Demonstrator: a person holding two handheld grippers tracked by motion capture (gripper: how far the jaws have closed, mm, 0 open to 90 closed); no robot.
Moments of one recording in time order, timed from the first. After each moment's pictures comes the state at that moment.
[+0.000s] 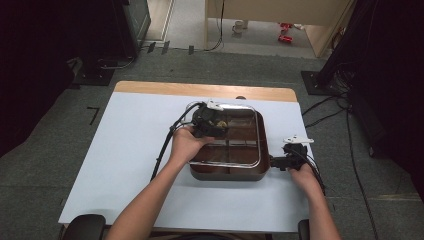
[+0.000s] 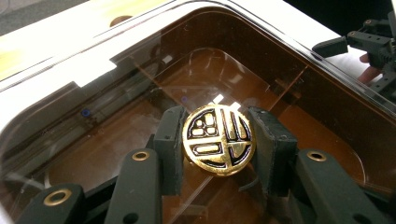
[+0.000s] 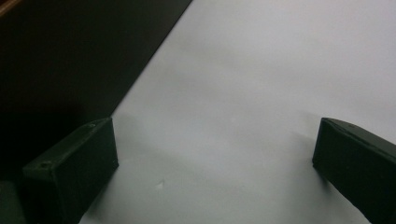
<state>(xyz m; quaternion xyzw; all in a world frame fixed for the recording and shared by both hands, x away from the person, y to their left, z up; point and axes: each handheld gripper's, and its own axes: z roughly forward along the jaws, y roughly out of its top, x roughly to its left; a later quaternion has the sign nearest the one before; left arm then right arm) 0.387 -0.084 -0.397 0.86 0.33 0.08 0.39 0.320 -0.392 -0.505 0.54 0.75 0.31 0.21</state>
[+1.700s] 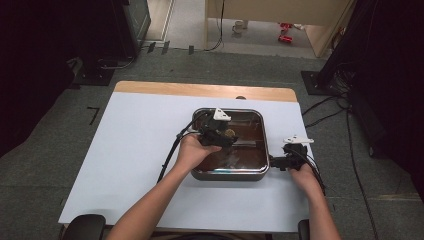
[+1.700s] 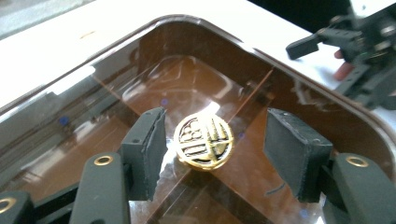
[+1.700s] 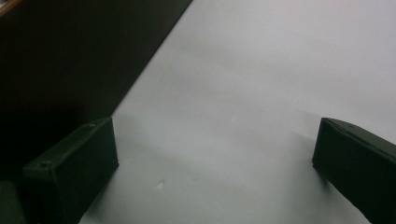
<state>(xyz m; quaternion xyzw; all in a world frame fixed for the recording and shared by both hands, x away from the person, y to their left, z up) 0.369 -0.094 -0.408 0.86 0.29 0.08 0.42 0.320 -0.392 -0.505 0.54 0.75 0.31 0.21</state>
